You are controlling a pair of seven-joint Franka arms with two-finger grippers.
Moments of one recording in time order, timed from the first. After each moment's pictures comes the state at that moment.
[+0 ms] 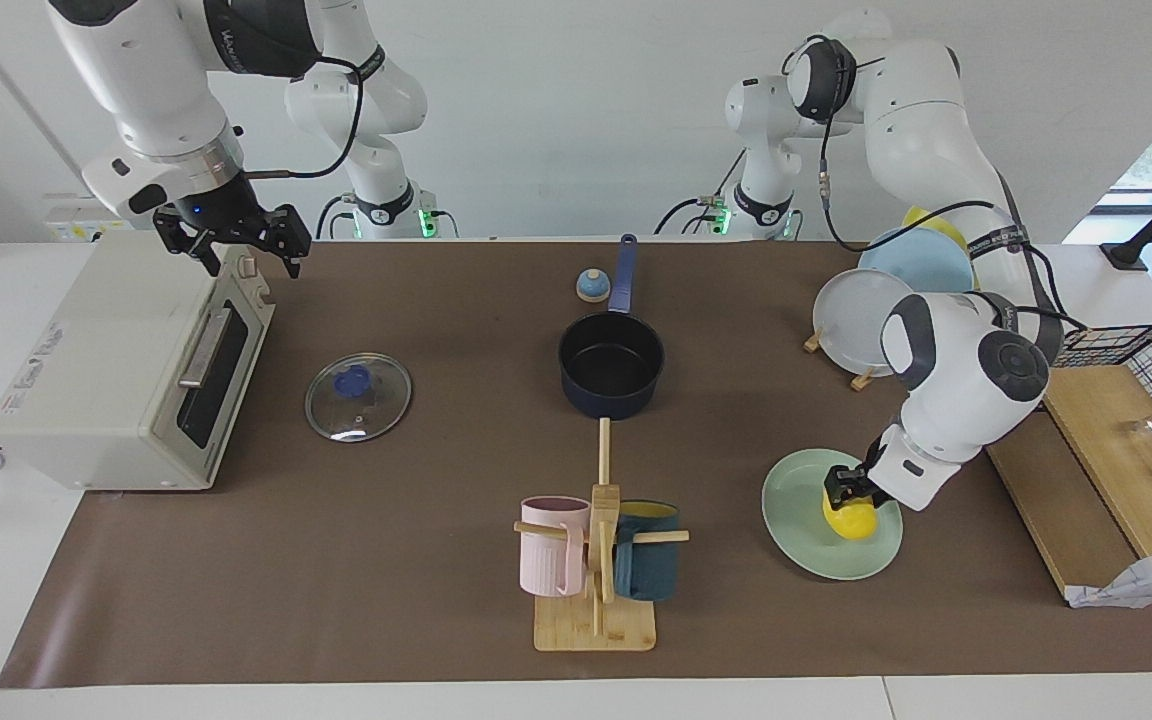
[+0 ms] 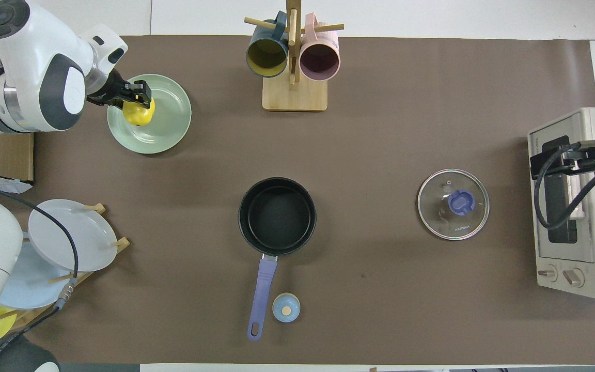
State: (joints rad) left arm -0.12 0.64 -0.01 -1.33 -0.06 2.00 -0.06; right arm 0.01 -0.03 0.02 -1.64 -0.07 1.53 0.02
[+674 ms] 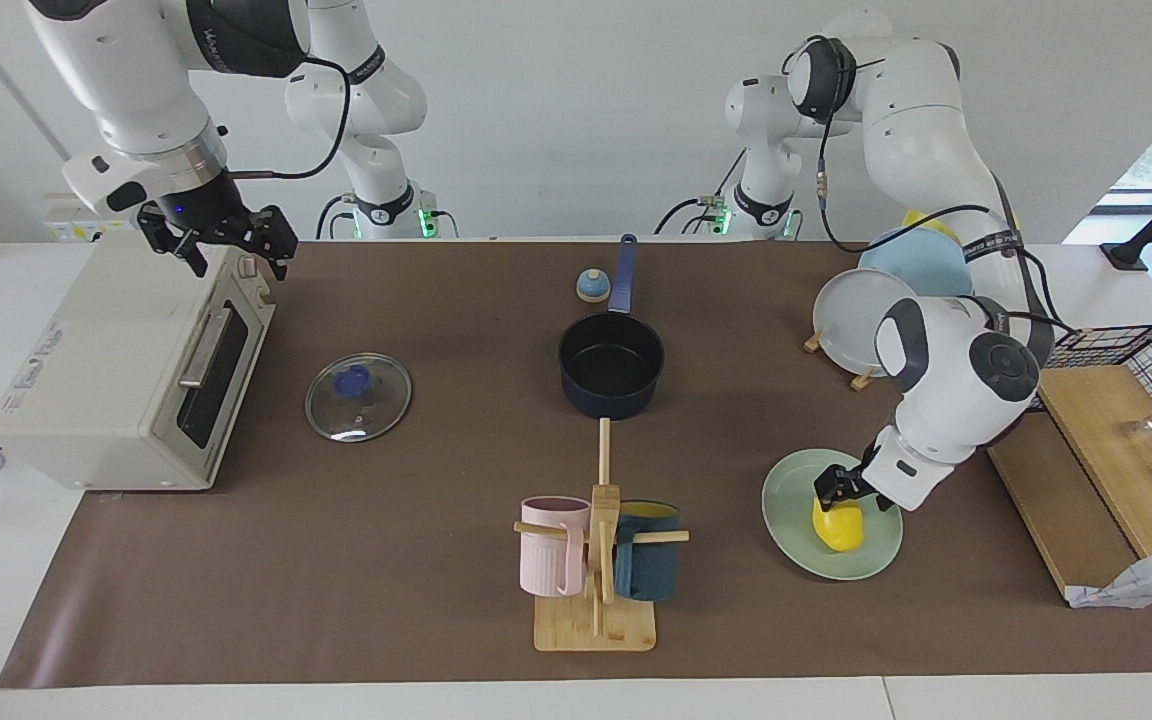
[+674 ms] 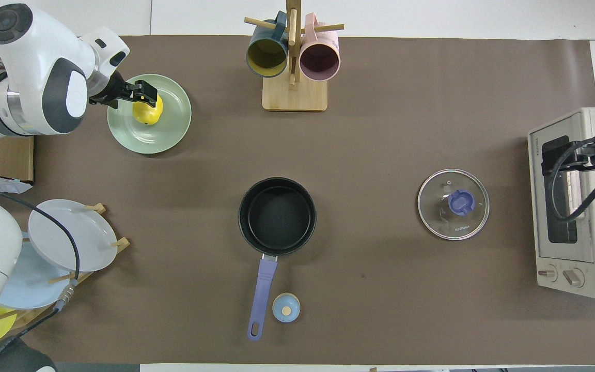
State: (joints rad) left arm -0.12 0.60 -0.01 -1.34 -0.06 1.99 -0.03; right arm -0.03 -0.03 0.01 -1.63 -0.07 1.54 0.02
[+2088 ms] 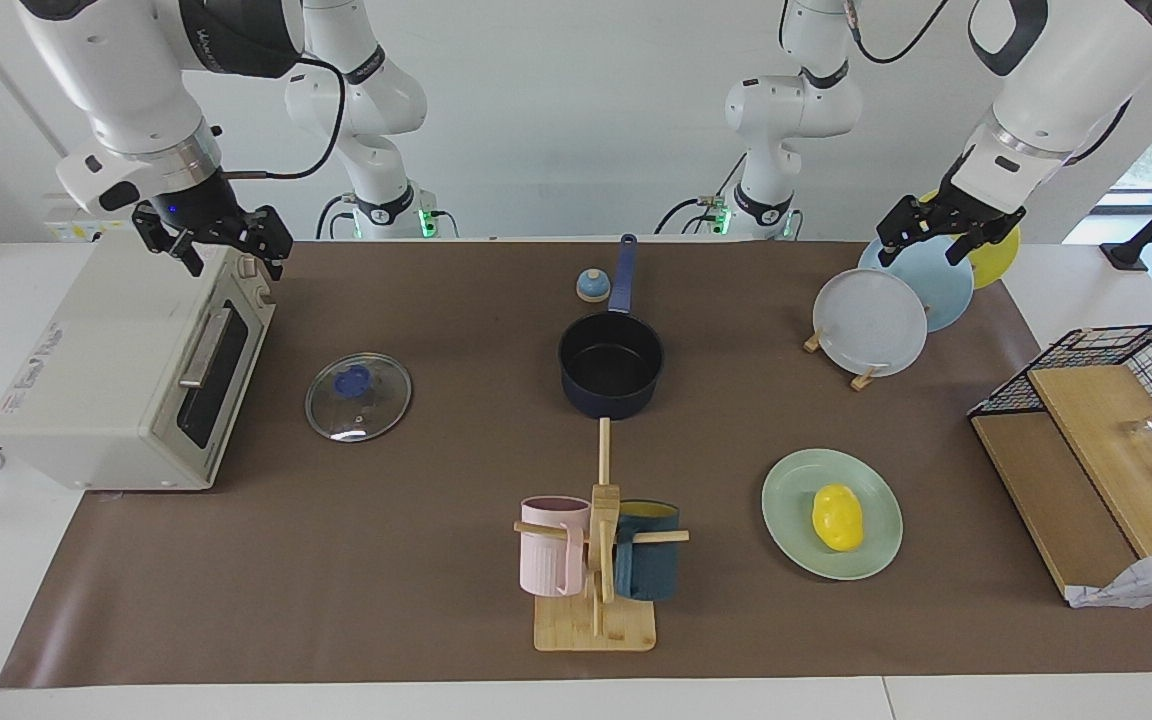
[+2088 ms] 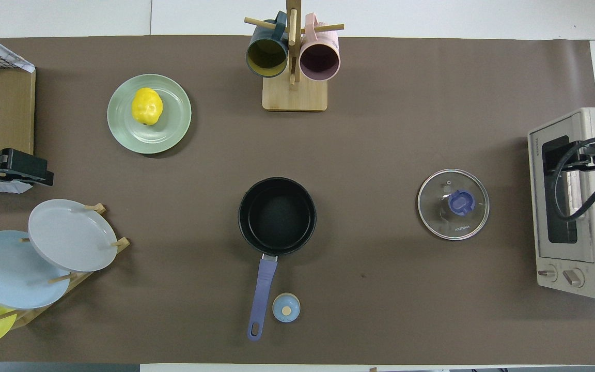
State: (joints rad) left arm -0.10 -0.05 0.03 -1.63 -0.04 1.50 -0.04; right arm -0.03 -0.03 0.01 -1.63 -0.07 1.54 0.02
